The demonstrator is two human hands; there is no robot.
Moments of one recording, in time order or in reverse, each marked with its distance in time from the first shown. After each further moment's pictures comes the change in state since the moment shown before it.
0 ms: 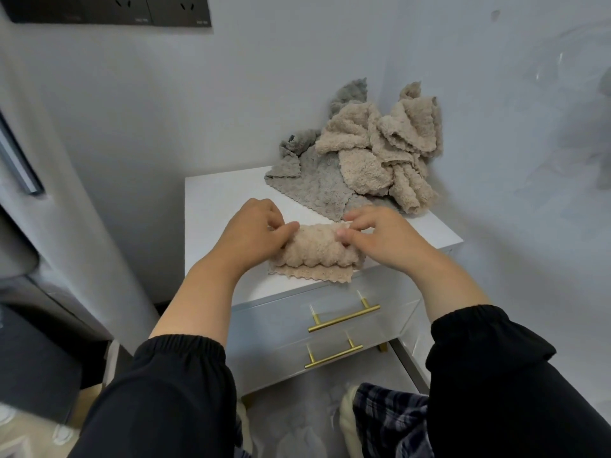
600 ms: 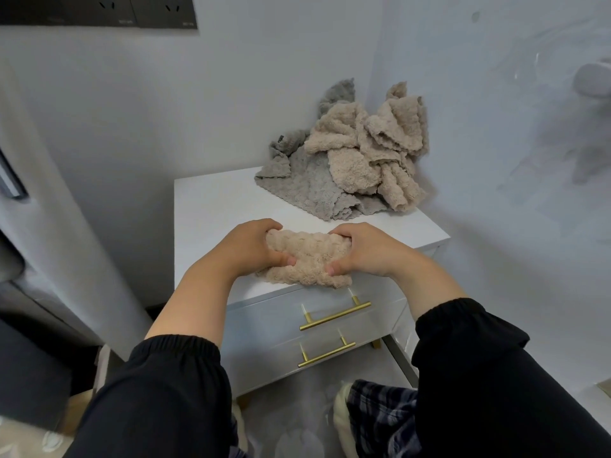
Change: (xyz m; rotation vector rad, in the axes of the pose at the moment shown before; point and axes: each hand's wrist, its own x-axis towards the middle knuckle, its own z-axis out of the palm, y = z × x) left_hand -0.001 -0.001 0.010 0.041 -0.257 -0.150; right_hand 0.002 0.011 0.010 0.014 -0.230 0.145
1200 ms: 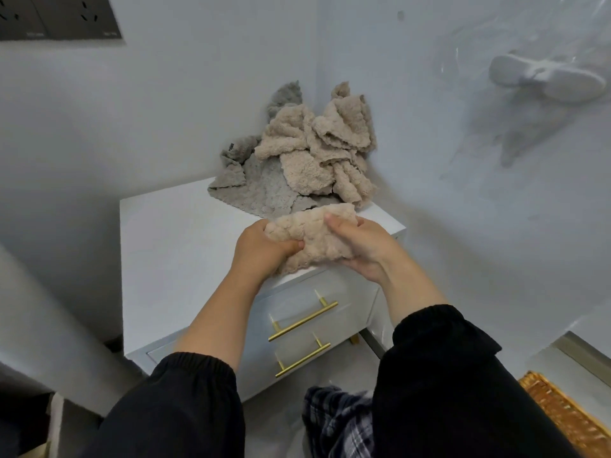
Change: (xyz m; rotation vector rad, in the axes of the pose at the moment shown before) left_hand 0.018 0.062 0.053 -0.643 0.136 -0.076; right_hand -0.021 0.027 -0.014 1.172 0.290 0.214
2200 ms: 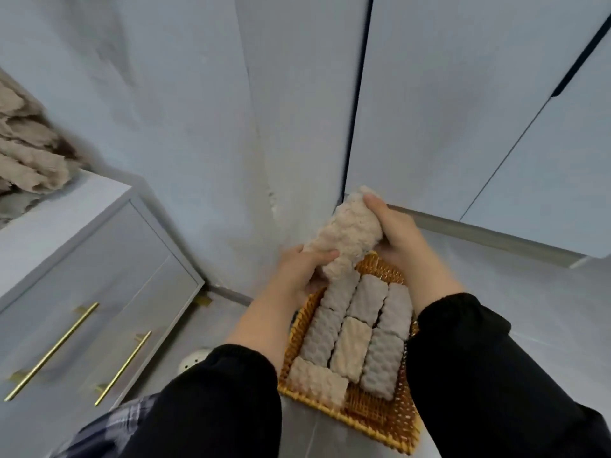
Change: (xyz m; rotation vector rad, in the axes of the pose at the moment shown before) left_hand -0.189 0.016 0.337 -0.256 -0.908 -0.471; right_hand -0.222 0.057 -0.337 0.369 0.801 -0.107
